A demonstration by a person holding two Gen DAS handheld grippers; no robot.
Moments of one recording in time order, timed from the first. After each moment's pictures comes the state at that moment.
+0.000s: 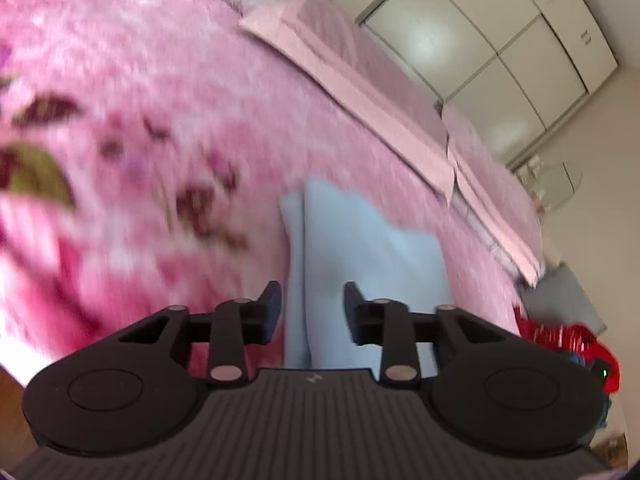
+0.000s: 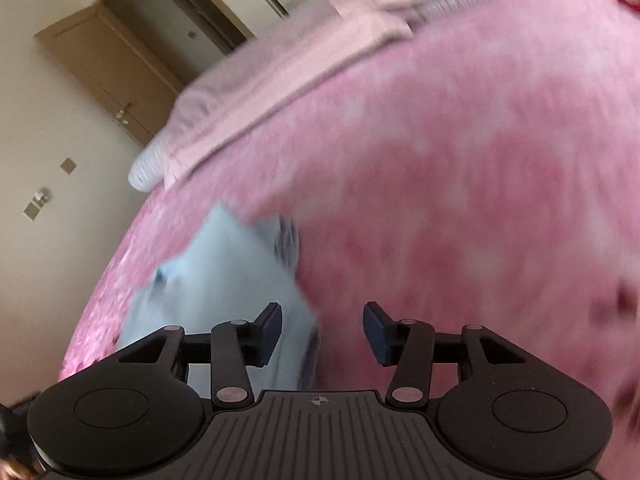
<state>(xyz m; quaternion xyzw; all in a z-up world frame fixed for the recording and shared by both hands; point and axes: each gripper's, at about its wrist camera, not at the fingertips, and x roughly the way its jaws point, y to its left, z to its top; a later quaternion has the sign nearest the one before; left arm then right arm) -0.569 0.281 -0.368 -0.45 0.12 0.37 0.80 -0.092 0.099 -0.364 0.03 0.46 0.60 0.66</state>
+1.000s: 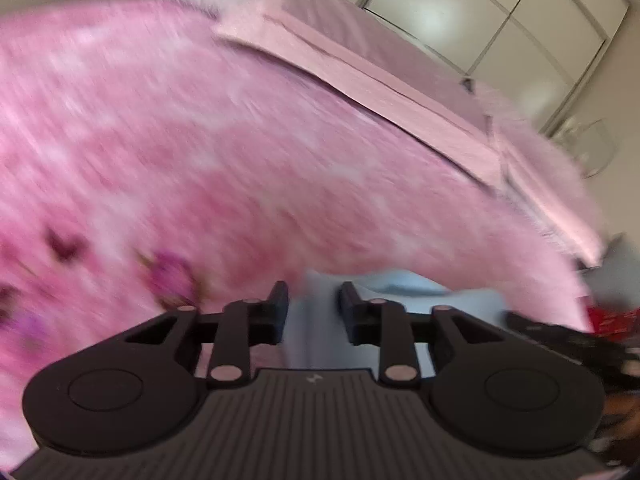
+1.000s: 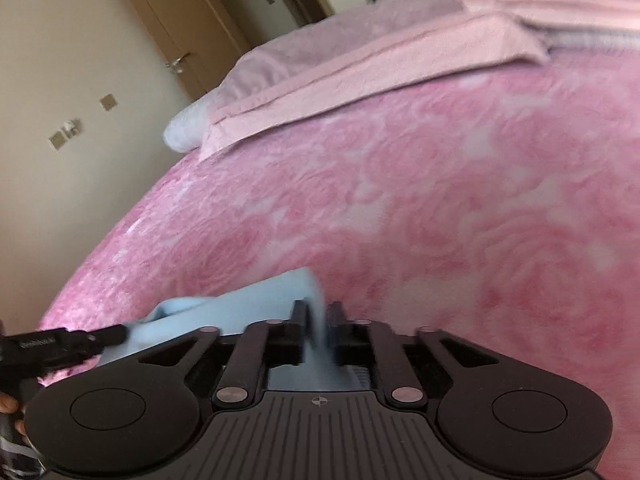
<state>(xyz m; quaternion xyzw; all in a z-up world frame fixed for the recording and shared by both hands) -0.482 0.366 -0.373 -0.34 0.20 0.44 0.81 -0.119 0.238 -0.380 -0.06 0.38 0.66 0.65</state>
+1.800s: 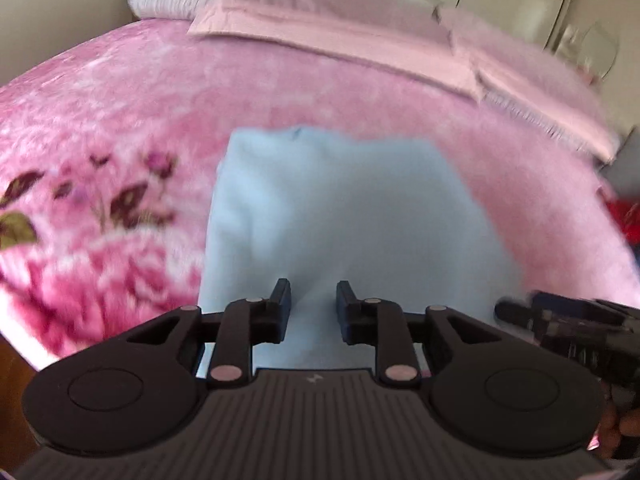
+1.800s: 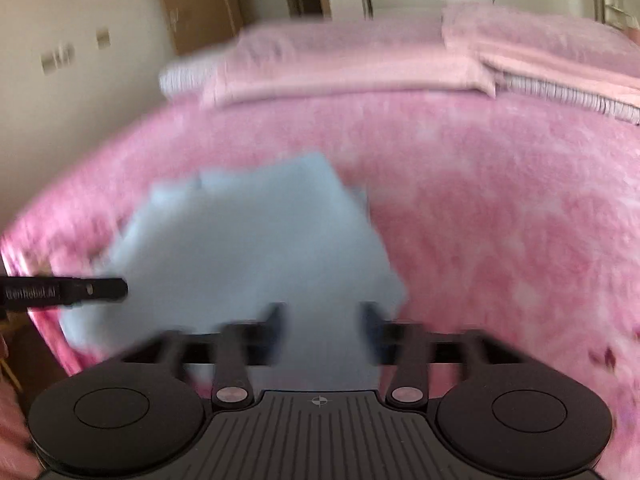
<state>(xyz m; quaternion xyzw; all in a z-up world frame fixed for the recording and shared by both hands) -0.439 0.195 -0.361 -0.27 0.31 0.46 0.79 -0.213 0.093 -0.363 -0.20 0.34 0.61 0.69</state>
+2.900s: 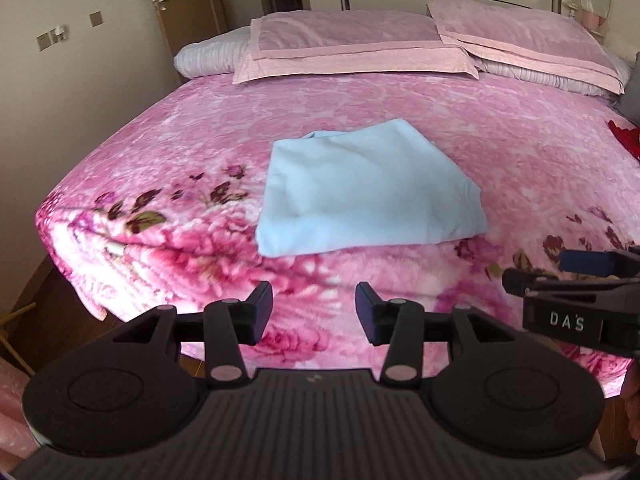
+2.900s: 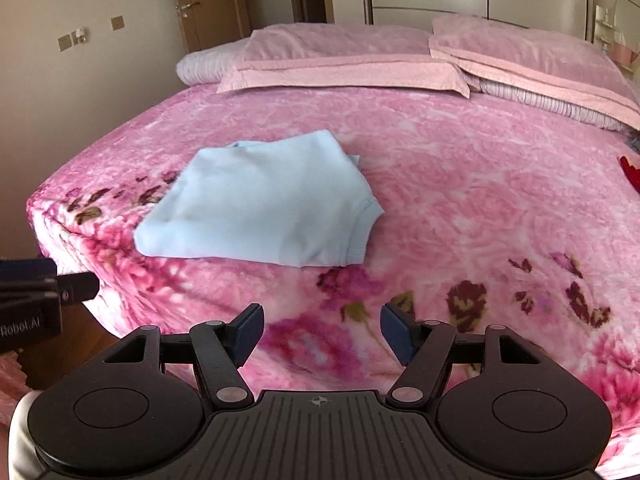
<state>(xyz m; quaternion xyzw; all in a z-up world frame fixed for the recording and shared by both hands) -0.456 0.001 -0.273 -0.15 0.35 0.53 0.75 -0.269 -0.043 -0.296 -0.20 0.32 0.61 0.70</state>
